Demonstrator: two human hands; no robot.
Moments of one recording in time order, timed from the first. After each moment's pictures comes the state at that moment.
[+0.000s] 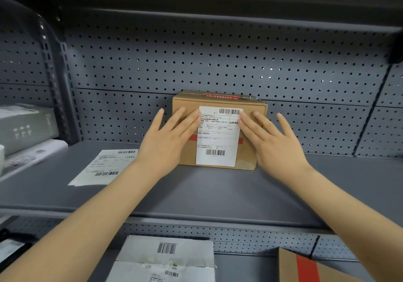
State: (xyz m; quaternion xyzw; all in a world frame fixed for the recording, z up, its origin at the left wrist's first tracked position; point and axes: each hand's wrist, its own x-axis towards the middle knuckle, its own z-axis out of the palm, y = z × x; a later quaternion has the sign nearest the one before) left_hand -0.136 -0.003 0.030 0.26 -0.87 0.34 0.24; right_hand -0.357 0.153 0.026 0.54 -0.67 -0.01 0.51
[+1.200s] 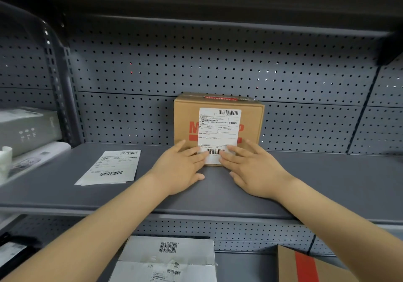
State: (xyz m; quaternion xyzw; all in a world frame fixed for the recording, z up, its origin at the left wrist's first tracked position) left_hand -0.141 0.019 0.012 0.15 -0.95 0.27 0.04; right_hand -0.317 0.157 0.009 0.65 -0.69 -0.13 0.30
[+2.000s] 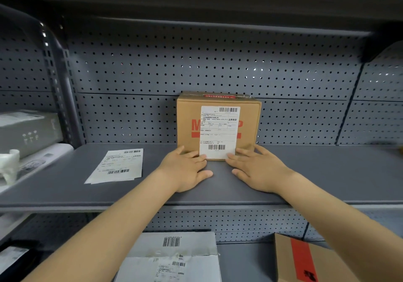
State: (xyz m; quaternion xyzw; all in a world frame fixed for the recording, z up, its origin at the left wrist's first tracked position) left_hand -0.136 0.021 0.009 0.18 -0.97 0.15 -0.04; right_hand -0.304 0.167 0.008 0.61 -0.78 -0.10 0.12
